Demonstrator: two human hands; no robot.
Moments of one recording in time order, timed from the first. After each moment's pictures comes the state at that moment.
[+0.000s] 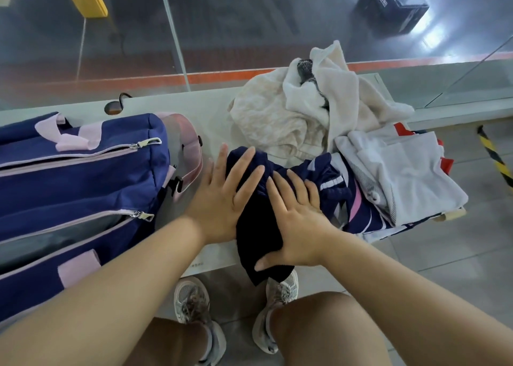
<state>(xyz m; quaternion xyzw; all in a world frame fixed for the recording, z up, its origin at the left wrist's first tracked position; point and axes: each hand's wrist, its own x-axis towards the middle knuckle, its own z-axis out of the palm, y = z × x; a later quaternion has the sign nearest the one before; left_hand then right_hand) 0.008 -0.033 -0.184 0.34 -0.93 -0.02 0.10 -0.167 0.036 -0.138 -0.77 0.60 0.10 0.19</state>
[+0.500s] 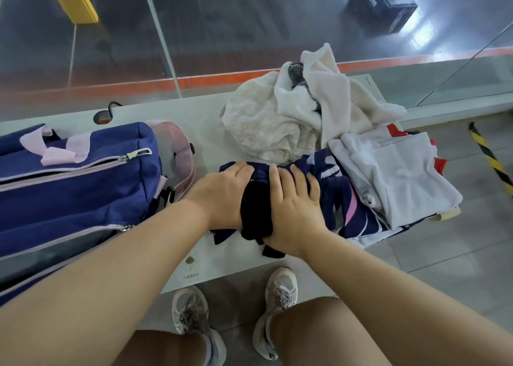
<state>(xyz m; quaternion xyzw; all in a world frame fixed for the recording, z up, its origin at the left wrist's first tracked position) -0.011 -0.063 -0.163 0.36 -0.92 -0.16 0.01 -0.160 0.022 -0.167 -0.71 0.70 0.04 0.04</state>
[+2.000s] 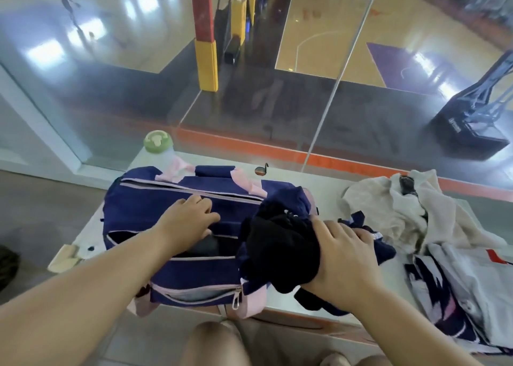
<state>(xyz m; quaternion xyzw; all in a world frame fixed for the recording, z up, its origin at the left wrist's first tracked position) 0.295 -0.009 -0.056 0.53 -0.84 0.04 -0.11 0.013 0.035 -0.014 -0.80 0.60 0.00 0.00</state>
